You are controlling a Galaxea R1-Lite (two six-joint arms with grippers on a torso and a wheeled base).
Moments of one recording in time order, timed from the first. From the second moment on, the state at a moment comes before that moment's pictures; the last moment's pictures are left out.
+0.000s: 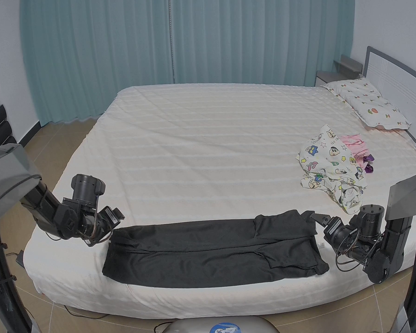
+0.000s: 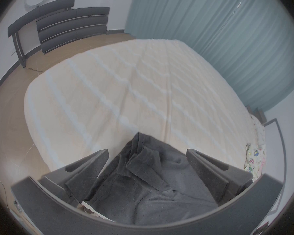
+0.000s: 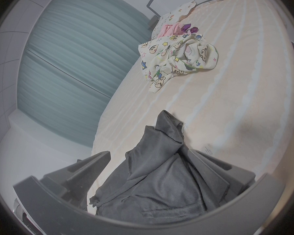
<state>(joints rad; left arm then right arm) -0.15 2.13 -0.84 -0.39 0.15 -0.83 0.15 2.26 -0.28 -1.55 0.07 0.95</state>
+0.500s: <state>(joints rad) -0.15 2.24 -0.79 -0.39 0.20 -0.76 0.14 2.26 -0.26 -1.55 0.07 0.96</state>
